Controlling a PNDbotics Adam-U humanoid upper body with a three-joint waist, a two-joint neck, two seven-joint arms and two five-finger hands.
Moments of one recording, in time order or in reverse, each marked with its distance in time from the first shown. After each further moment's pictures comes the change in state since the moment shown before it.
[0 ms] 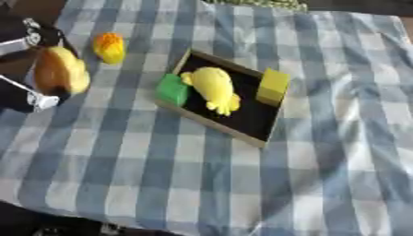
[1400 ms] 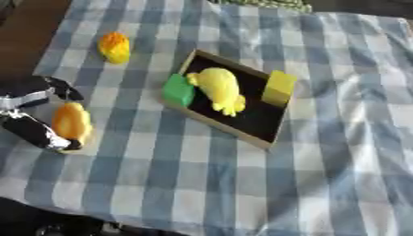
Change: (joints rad) left arm 0.170 -0.031 -0.081 0.322 -0.130 -0.037 0.023; right arm -0.018 -0.006 0.009 -0.012 0.016 0.004 0.005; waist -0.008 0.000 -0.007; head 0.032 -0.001
